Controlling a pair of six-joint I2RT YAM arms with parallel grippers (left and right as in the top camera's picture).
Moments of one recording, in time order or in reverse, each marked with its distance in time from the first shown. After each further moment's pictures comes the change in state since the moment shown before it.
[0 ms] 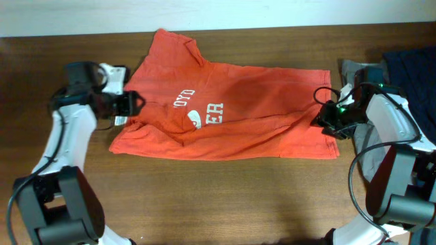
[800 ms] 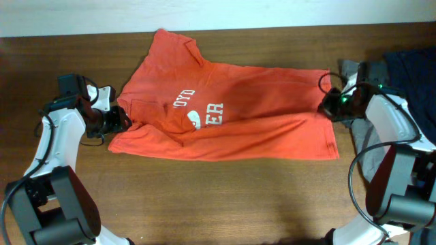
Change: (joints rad) left arm 0.100 -0.005 -0.029 -0.220 -0.135 -0.131; right arm 0.000 0.000 -0.007 0.251 -0.004 0.175
